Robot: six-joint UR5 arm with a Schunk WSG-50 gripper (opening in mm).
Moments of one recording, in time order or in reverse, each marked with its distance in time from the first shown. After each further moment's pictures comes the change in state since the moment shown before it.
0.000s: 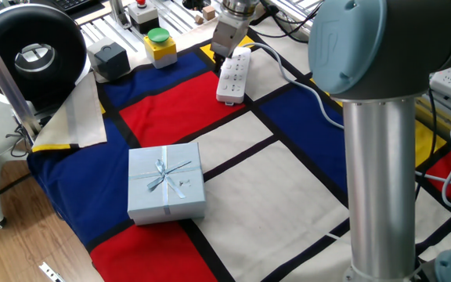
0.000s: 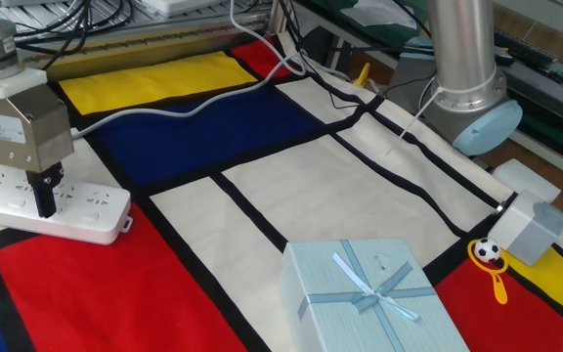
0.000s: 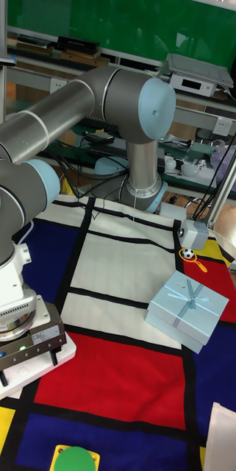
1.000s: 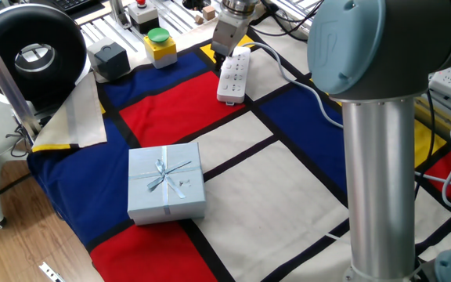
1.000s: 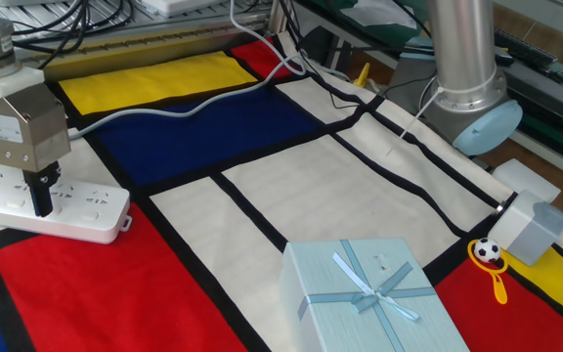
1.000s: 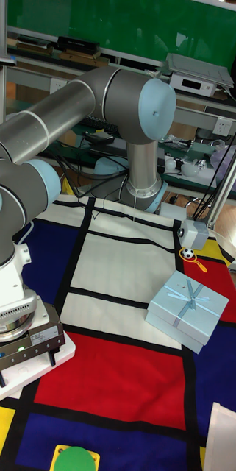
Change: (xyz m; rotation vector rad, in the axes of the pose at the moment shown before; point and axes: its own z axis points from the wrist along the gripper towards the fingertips) arm 0.001 -0.010 -0.006 0.031 0.014 -0.018
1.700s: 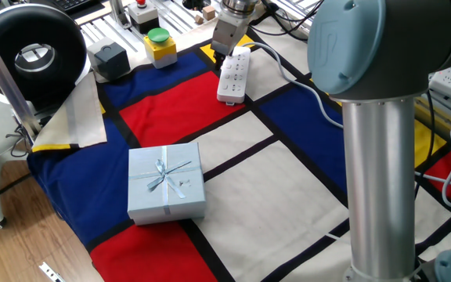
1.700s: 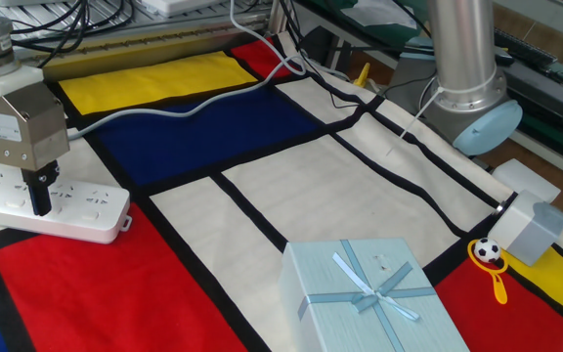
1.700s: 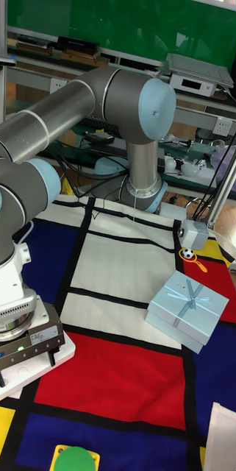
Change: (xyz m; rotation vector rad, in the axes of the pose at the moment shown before) arm -0.001 -0.001 -0.002 0.004 -0.002 0.000
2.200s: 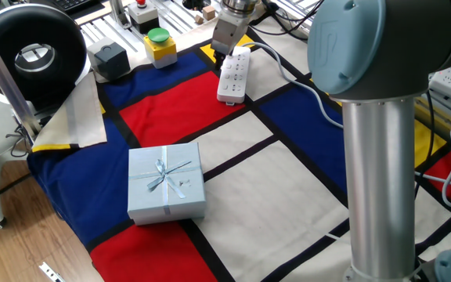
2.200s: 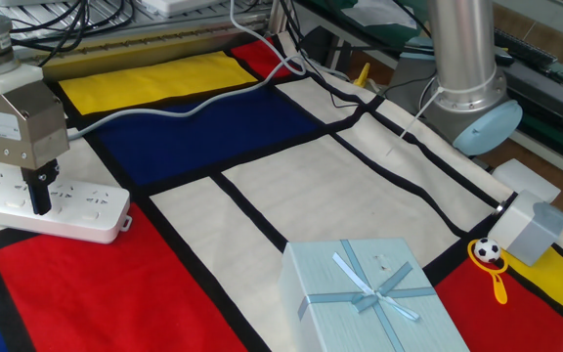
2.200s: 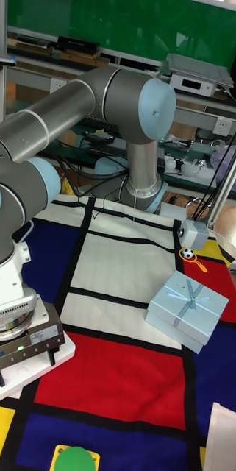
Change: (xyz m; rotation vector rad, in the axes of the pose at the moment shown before) arm -0.001 0.000 -0.001 -0.001 -0.001 0.001
